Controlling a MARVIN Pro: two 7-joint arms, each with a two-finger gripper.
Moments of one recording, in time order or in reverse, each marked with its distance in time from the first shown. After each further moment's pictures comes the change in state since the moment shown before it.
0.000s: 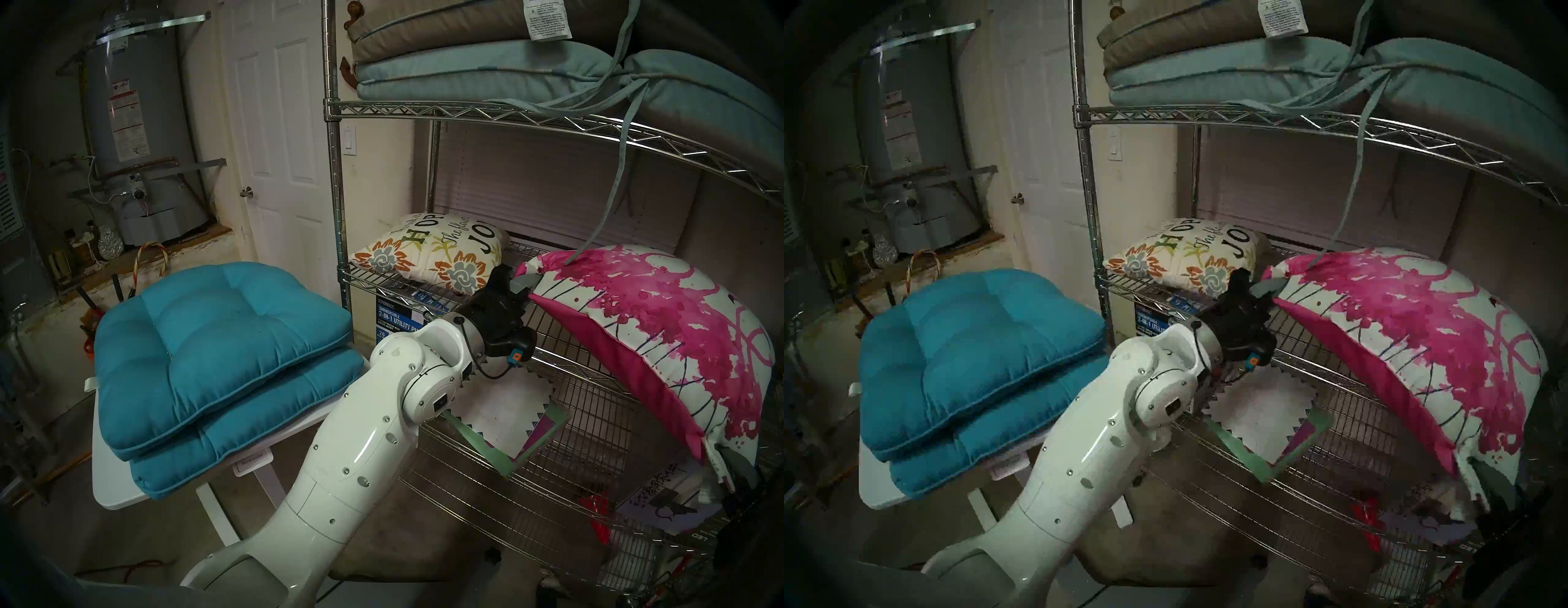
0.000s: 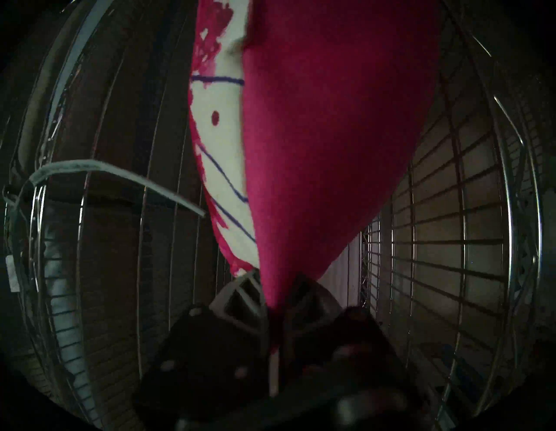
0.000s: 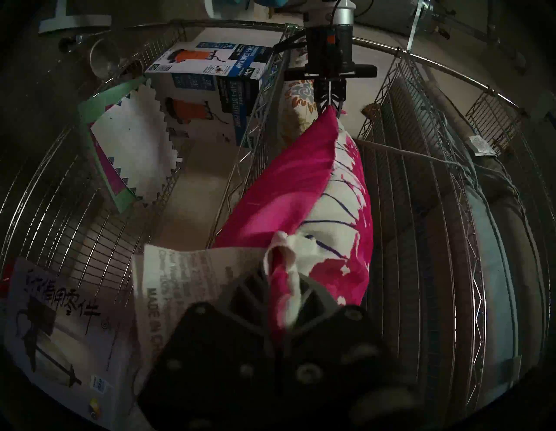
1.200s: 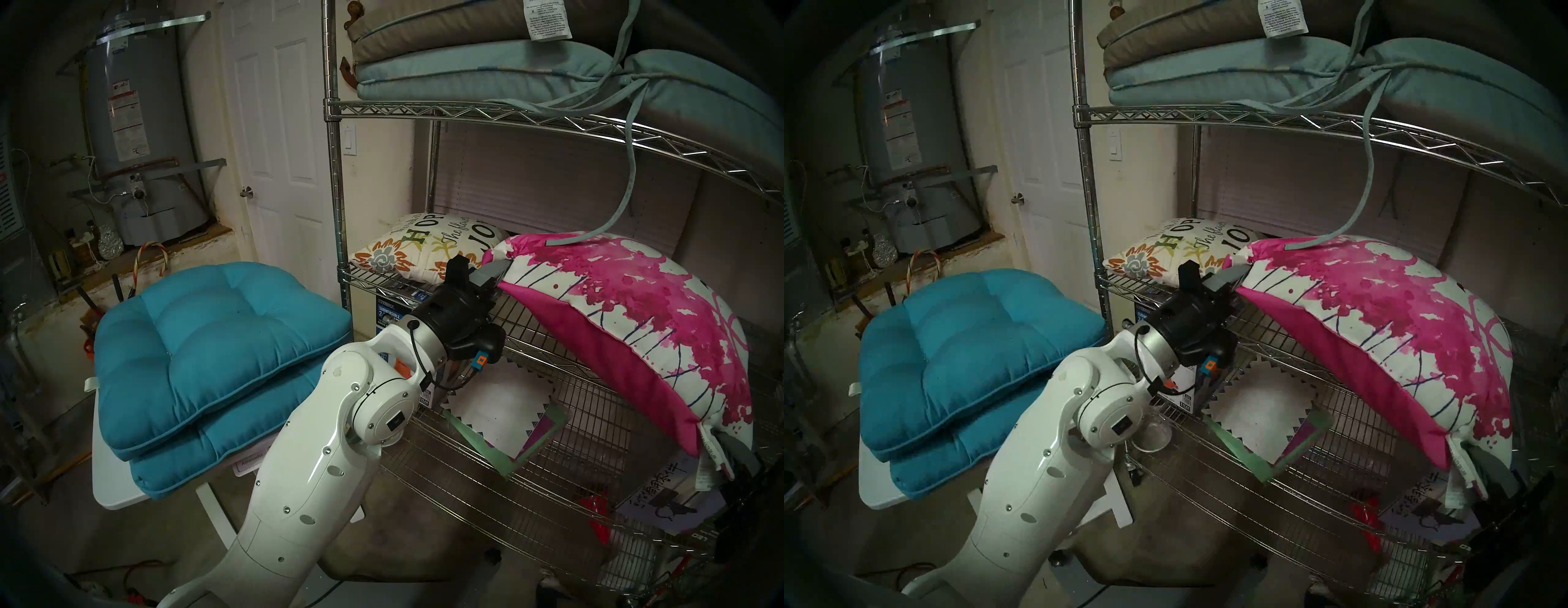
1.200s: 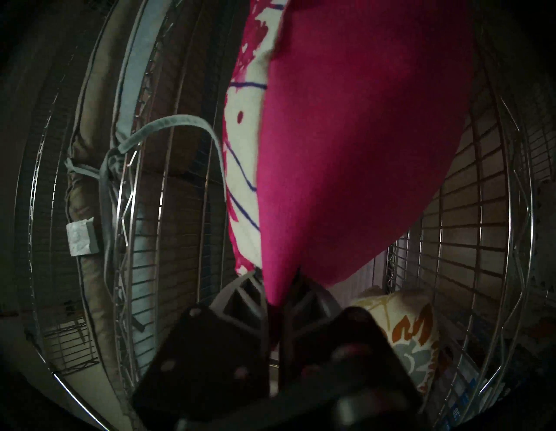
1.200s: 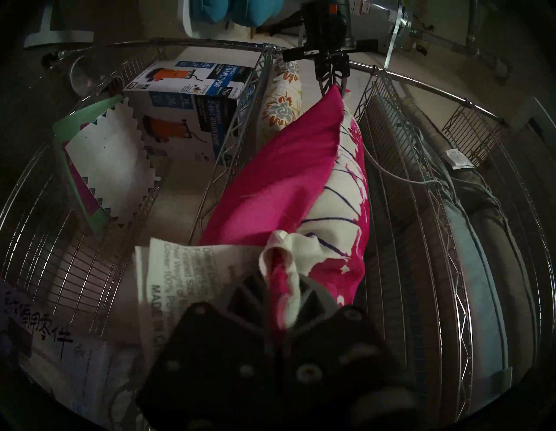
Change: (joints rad) left arm 0.145 0.098 -0.073 -0.263 -0.058 0.003 -0.009; right arm 0.048 0.058 0.003 0.000 0.036 -0.043 -0.008
